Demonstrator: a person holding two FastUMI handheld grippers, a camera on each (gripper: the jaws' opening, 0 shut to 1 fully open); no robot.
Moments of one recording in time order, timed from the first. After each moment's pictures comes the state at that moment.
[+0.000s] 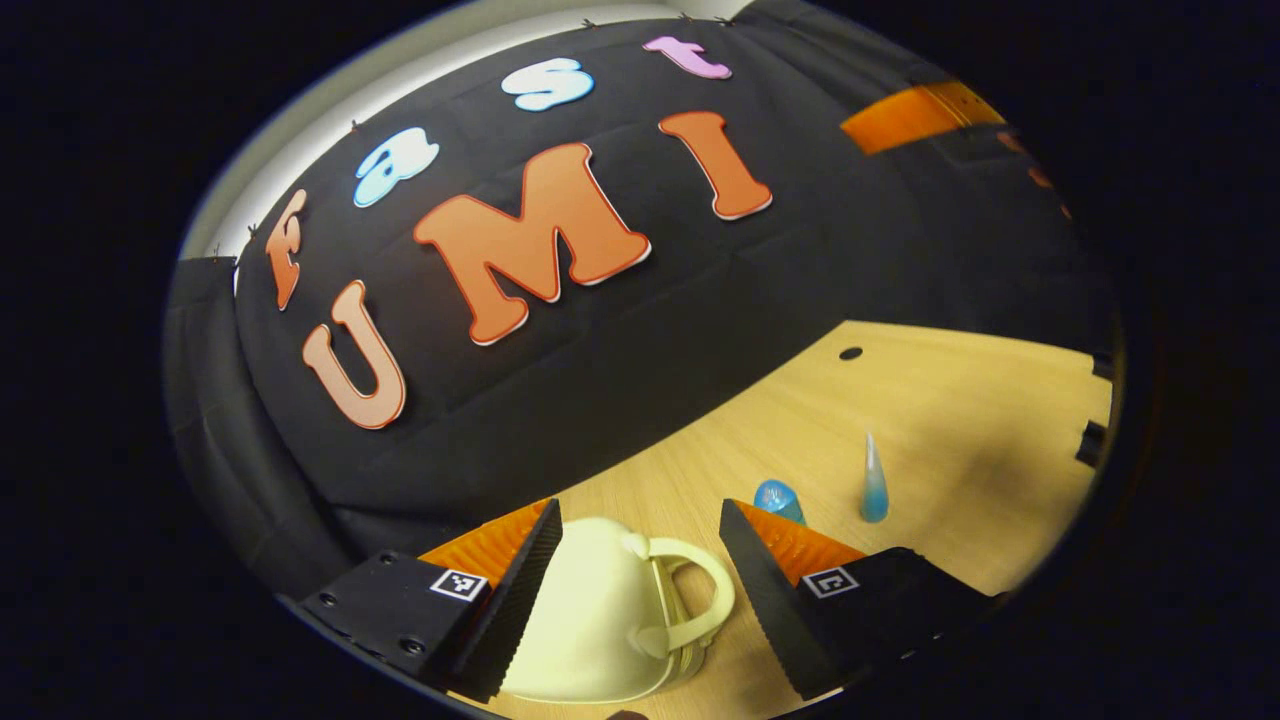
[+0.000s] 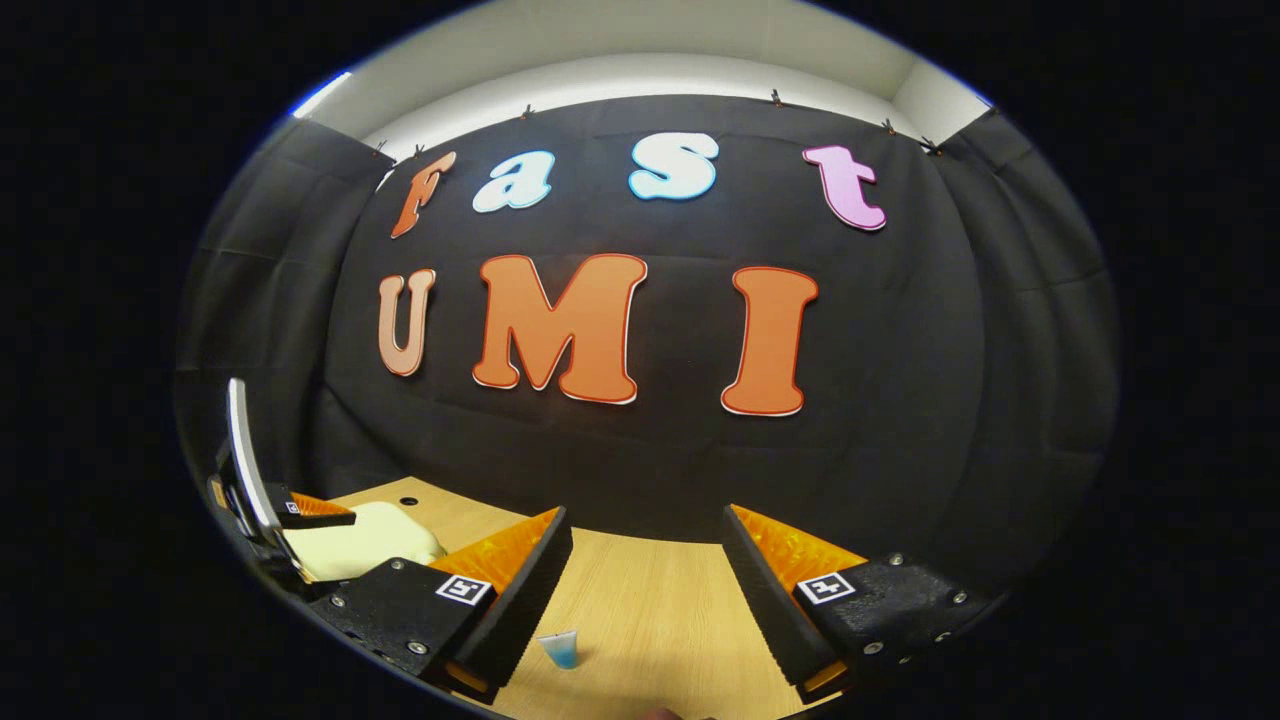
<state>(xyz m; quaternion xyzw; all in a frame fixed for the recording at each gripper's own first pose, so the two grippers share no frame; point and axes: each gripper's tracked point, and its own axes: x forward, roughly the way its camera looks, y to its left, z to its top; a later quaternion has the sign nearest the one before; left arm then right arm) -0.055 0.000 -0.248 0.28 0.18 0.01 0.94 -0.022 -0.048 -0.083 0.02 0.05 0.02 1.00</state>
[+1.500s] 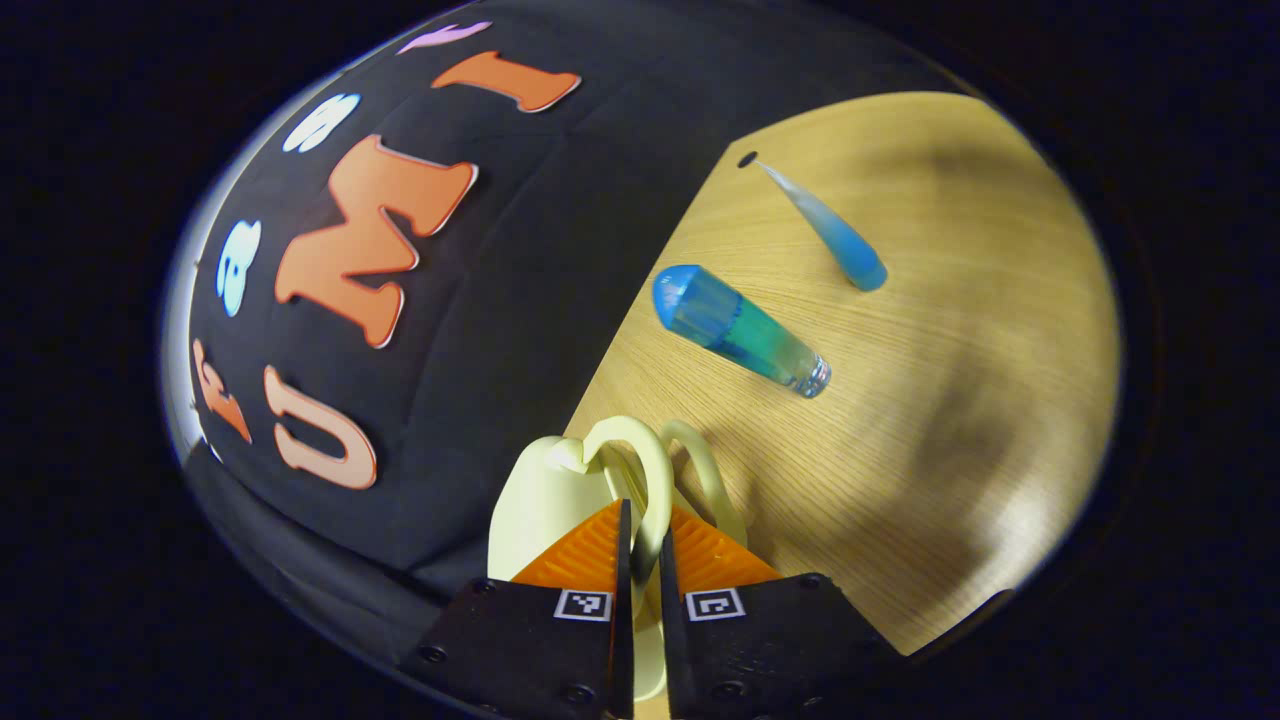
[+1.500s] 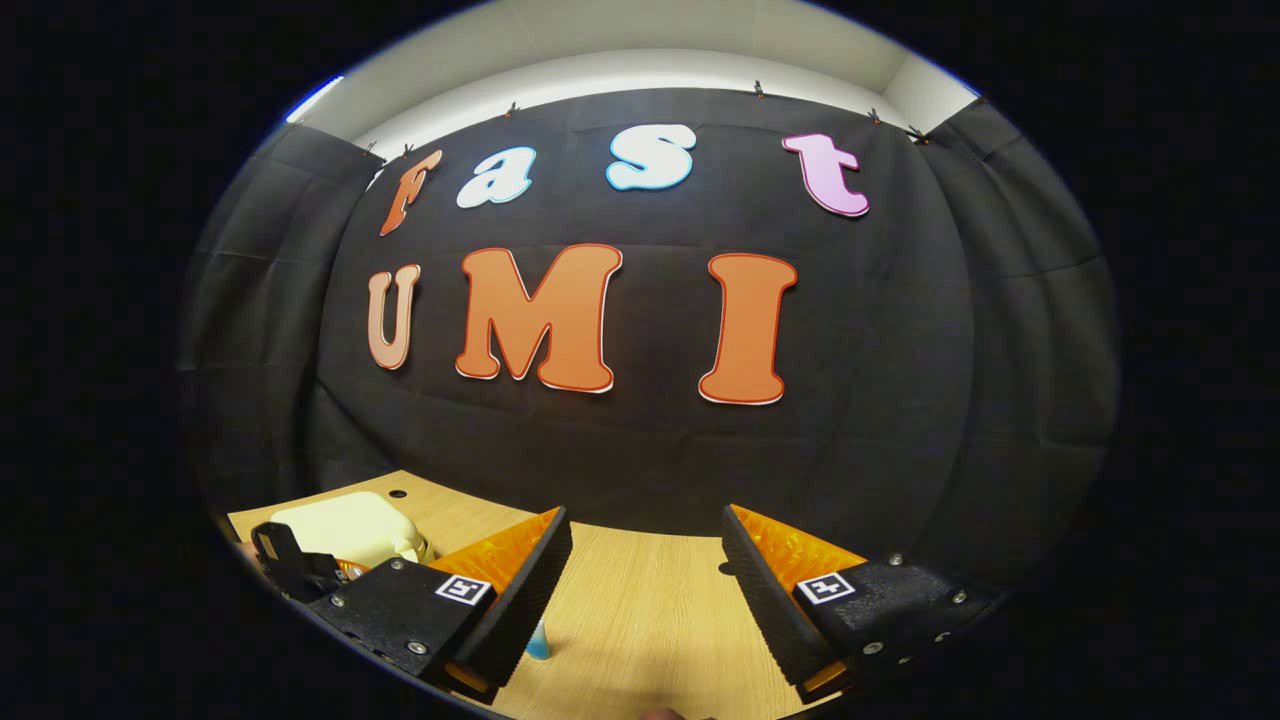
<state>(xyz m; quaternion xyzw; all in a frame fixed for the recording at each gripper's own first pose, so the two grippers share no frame) -0.051 0.028 -0.367 0.47 0.29 -0.01 0.84 -0.020 -0.081 -0.102 0.03 0.06 0.02 1.00</state>
